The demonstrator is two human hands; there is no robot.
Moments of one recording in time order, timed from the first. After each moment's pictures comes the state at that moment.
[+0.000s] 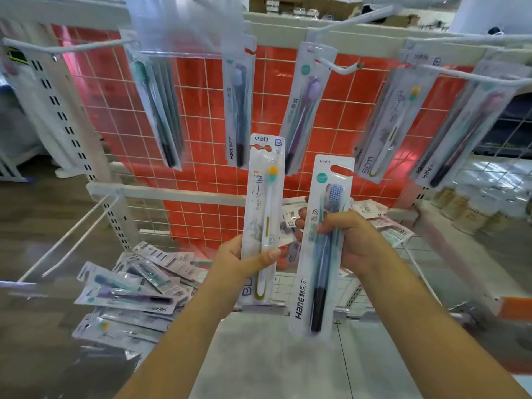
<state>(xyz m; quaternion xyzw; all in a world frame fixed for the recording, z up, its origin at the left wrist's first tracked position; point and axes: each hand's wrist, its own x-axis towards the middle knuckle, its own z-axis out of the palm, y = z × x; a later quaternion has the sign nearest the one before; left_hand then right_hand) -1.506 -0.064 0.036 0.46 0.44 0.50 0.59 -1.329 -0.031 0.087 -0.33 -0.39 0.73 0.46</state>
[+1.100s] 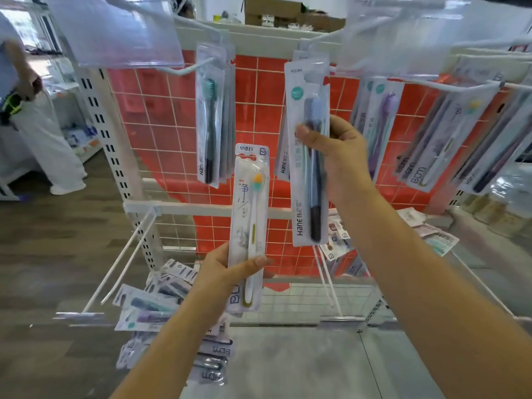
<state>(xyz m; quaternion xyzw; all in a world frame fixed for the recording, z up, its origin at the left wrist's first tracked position) -1.648 -0.040 0.028 0.48 0.45 0.48 0.59 -1.483 0.030 0.155 -0.34 -0.52 0.43 0.65</state>
